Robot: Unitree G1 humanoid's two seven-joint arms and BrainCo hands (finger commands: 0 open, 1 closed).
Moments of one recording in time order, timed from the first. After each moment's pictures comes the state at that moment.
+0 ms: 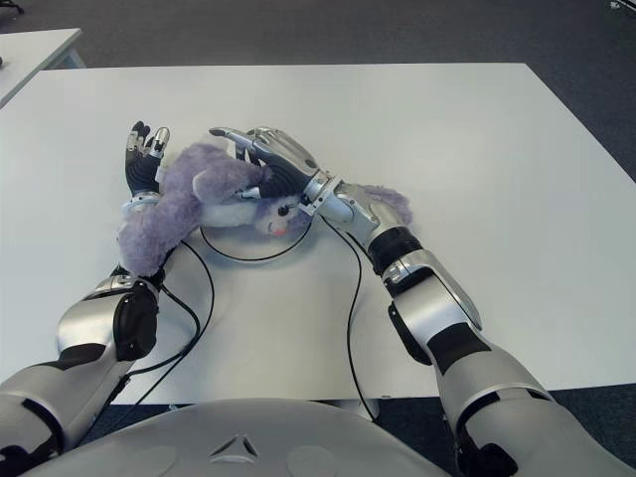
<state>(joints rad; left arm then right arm) -0.64 0.15 0.37 1.18 -0.06 -0.55 0.13 -0.79 -0.22 0.50 0.84 -0.63 -0.82 -0.21</state>
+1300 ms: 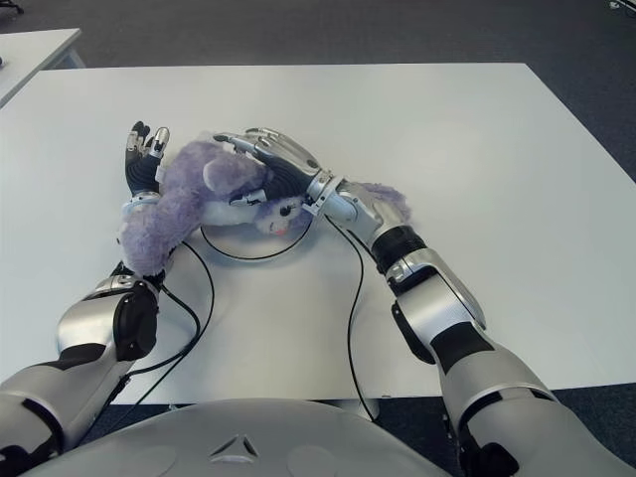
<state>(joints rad) -0.64 0.15 0.37 1.18 -0.06 -0.55 0.13 -0.80 -0.25 0.49 0.82 -0.59 -0.81 -0.13</state>
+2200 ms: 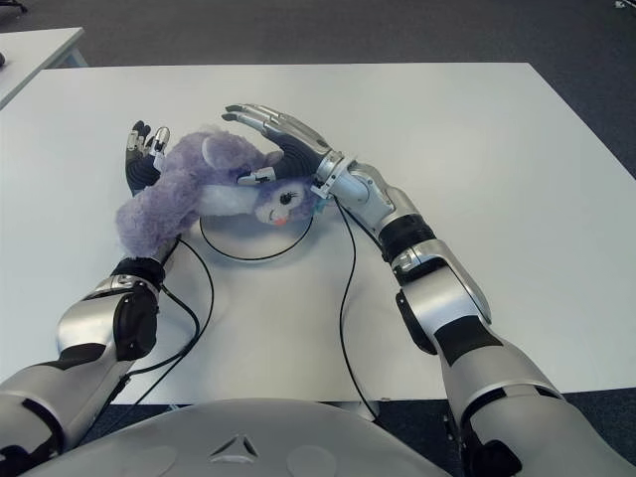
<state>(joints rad) -0.64 0.15 0.37 1.18 -0.06 -0.55 0.13 -0.84 -0.26 0.41 0.84 -0.48 -0.80 0.00</state>
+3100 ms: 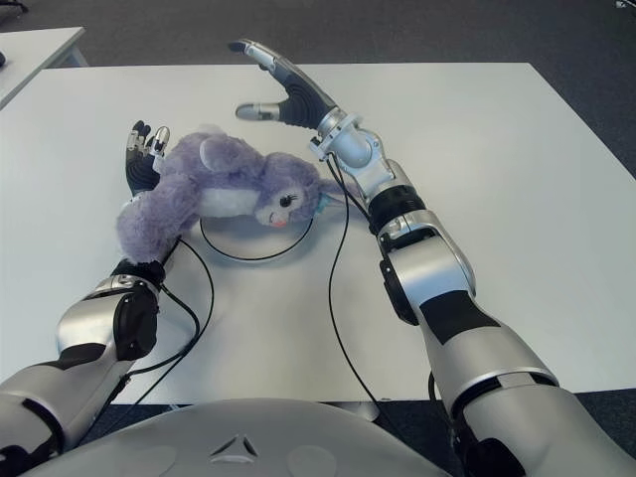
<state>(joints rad) -0.64 0.15 0.37 1.18 -0.06 -0.55 0.13 -1.03 -0.17 0.22 1.06 -0.26 -0.77 0.14</state>
